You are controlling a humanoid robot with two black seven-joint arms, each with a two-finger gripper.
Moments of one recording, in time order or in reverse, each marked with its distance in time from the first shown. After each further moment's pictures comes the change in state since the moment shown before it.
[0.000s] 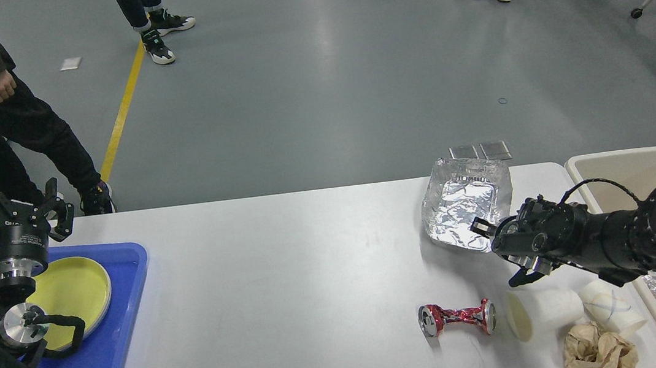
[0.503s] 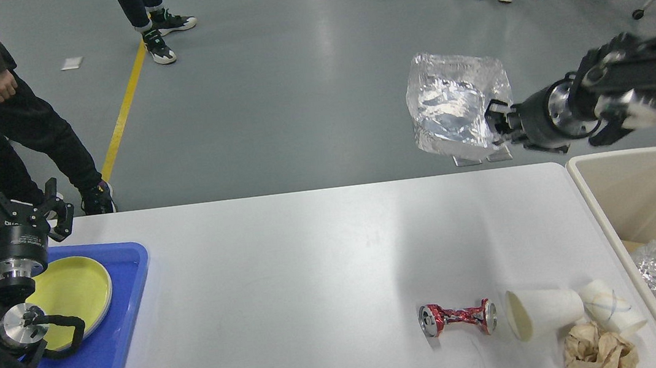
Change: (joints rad) left arm 0.000 0.000 -0.002 0.000 0.000 0.000 0.000; right arm 0.656 -0.445 0.073 0.490 0.000 0.398 0.001
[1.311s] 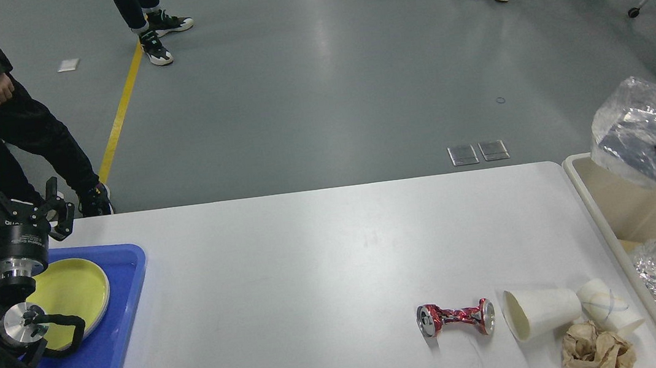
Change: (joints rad) left arm -0.001 0.000 0.000 0.000 0.000 0.000 0.000; right arm -0.571 -0.163 0.075 -0.454 0.011 -0.174 -0.005
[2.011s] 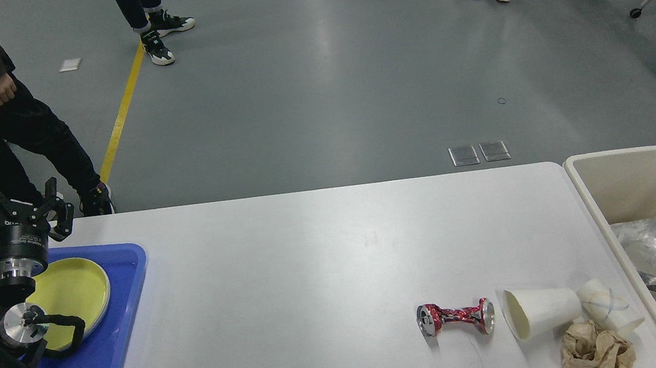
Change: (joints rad) left arm 0.000 0.000 0.000 0.000 0.000 0.000 0.000; right arm -0.305 0.186 0.076 -0.213 0.004 -0.203 0.007
